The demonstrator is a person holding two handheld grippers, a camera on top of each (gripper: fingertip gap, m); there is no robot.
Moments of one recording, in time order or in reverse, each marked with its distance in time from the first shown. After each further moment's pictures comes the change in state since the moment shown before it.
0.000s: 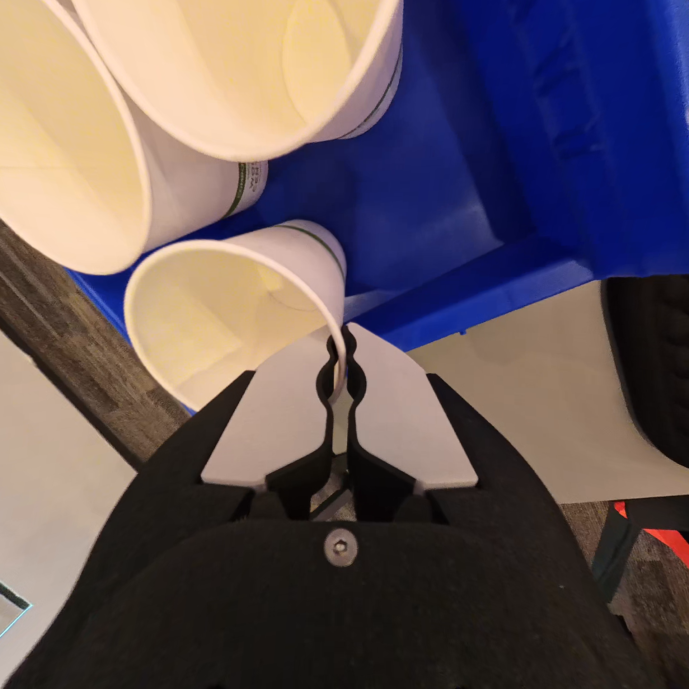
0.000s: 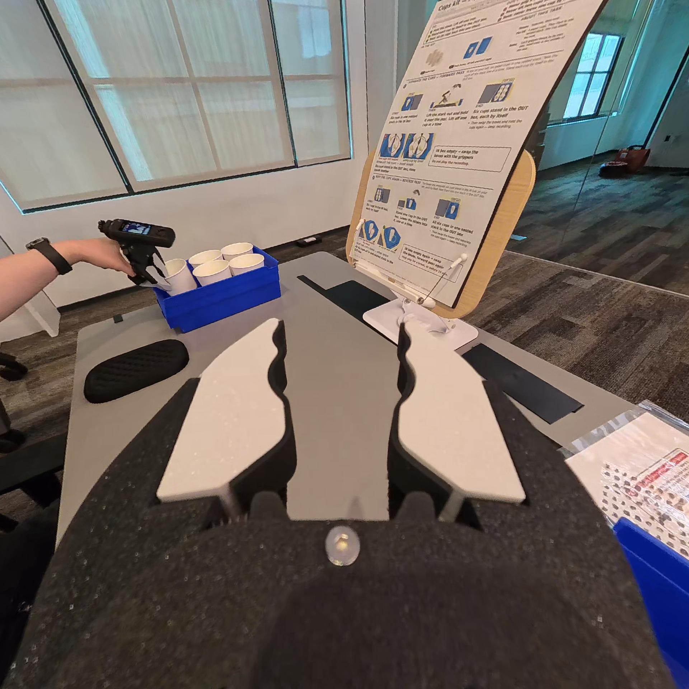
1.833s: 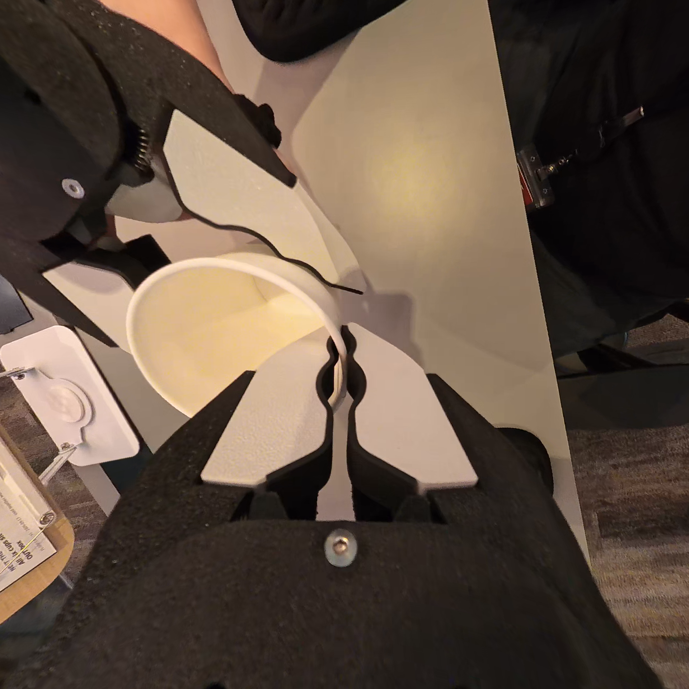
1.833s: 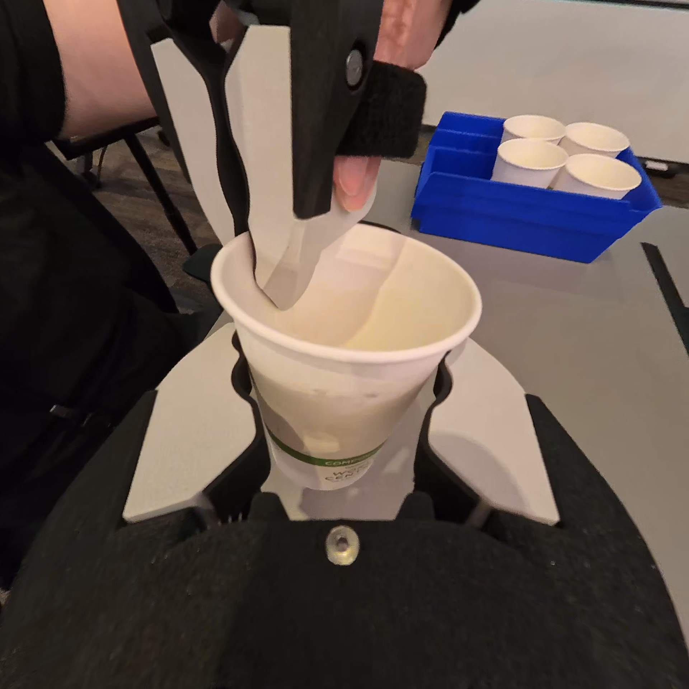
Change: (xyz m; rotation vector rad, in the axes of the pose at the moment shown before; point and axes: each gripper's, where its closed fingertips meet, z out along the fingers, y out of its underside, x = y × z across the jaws) left arm 0.381 -0.191 -0.219 0.456 0.337 1.306; right arm -0.231 0.128 0.153 -0.330 -0.847 -0.310
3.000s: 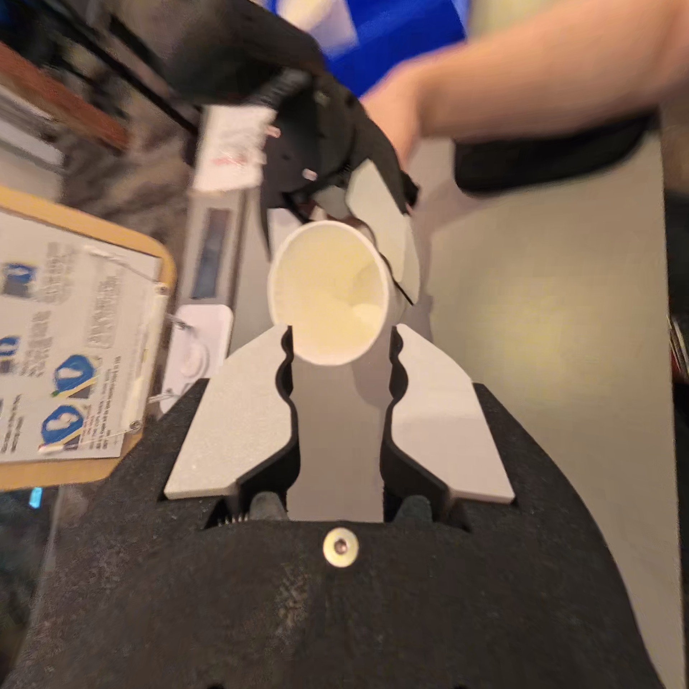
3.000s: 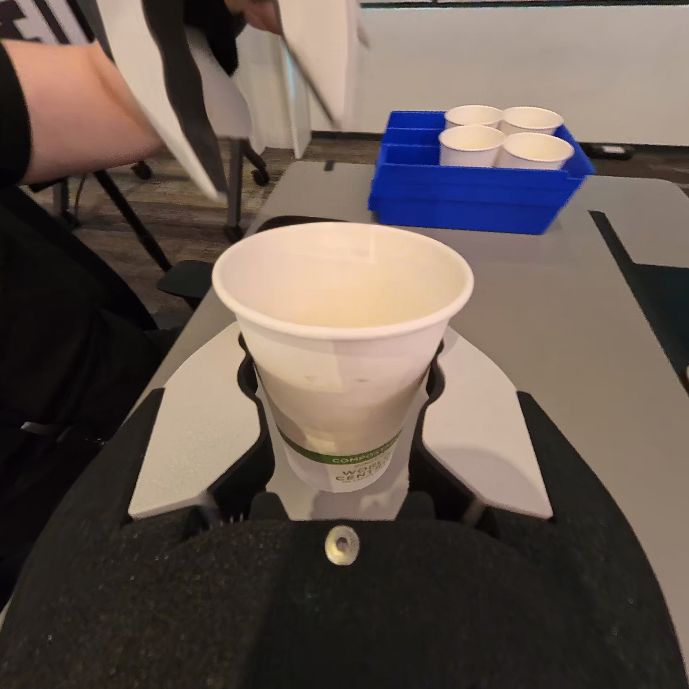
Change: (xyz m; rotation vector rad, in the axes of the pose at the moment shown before) left arm -0.058 0.005 -0.051 0.328 -0.462 -0.233; right arm 0.037 0.017 -0.025 0.044 0.078 0.089
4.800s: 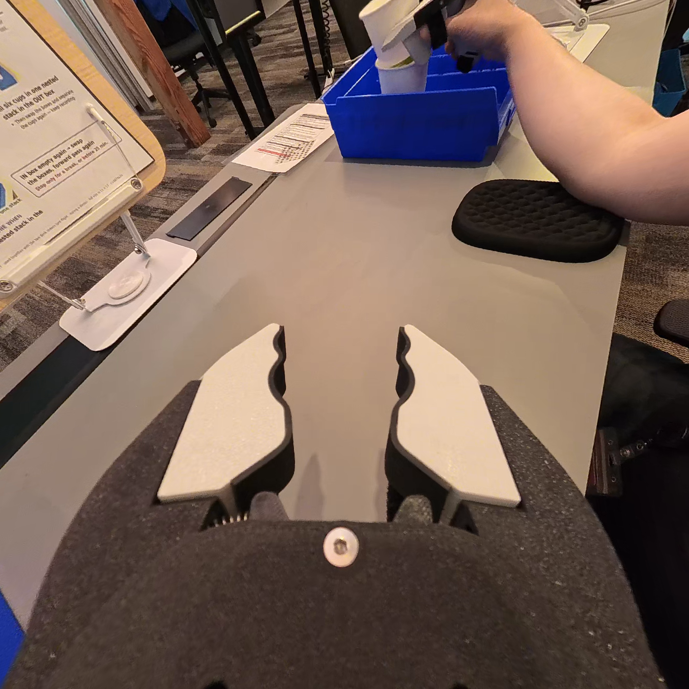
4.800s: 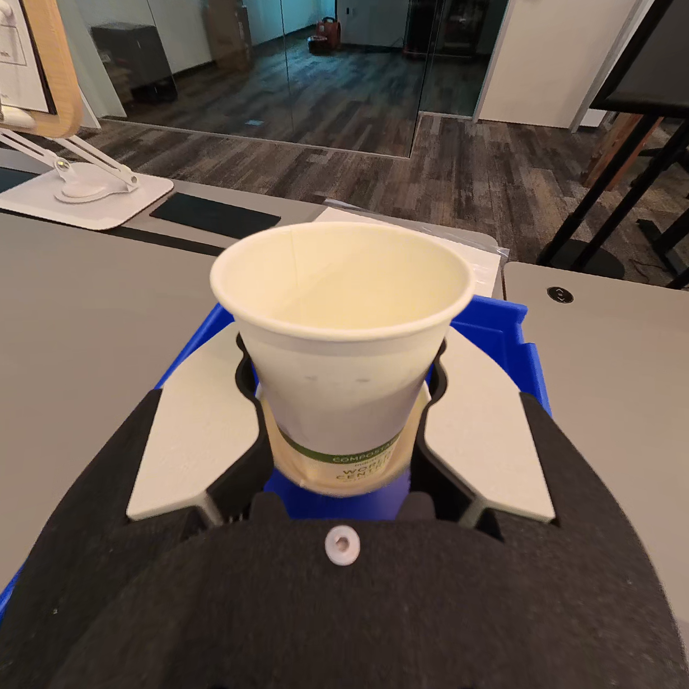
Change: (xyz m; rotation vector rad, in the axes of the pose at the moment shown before) left arm 0.064 0.068 0.000 0.250 -0.169 -0.426; right arm 0.077 0.210 -0.449 0.017 1.417 0.464
